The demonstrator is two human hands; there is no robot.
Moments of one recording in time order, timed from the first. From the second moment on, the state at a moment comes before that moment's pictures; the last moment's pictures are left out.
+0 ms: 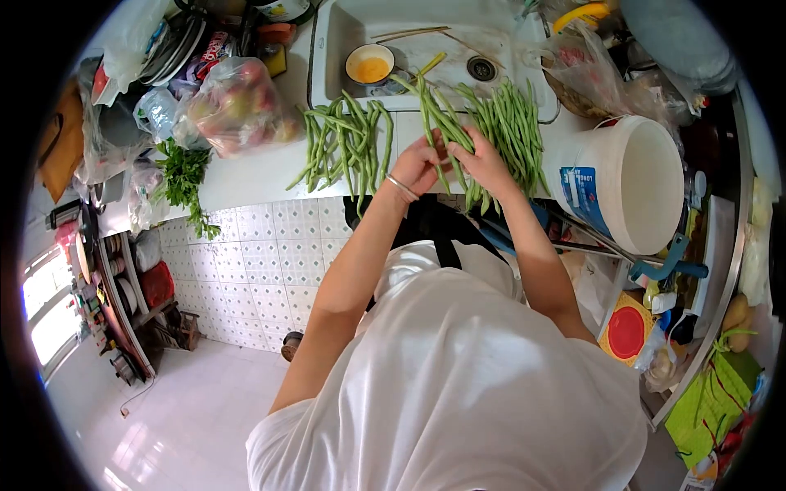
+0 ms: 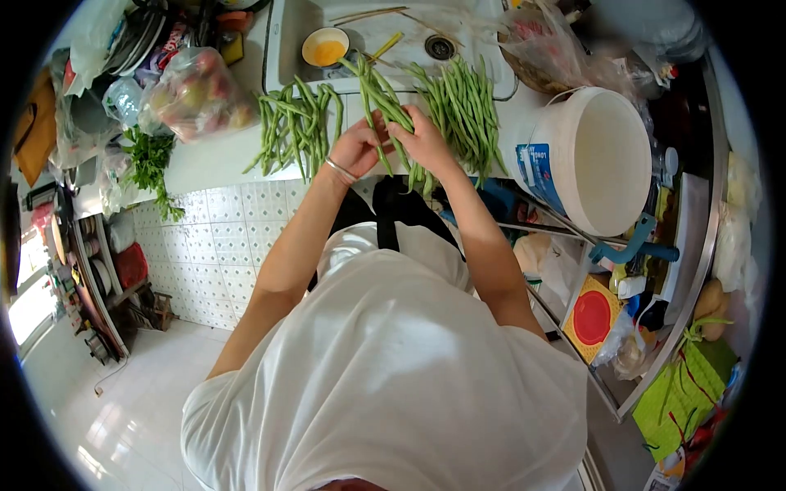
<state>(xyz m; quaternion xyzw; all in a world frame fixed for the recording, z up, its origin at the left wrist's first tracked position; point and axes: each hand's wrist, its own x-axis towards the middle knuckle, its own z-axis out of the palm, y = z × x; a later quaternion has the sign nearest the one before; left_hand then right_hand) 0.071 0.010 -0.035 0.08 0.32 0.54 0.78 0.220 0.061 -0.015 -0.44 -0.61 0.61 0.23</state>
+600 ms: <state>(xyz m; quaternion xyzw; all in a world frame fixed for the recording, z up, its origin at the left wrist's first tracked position) 0.055 0.025 -0.020 0.16 0.30 0.59 0.73 0.201 0.056 -0.011 -0.39 -0.54 0.70 0.27</state>
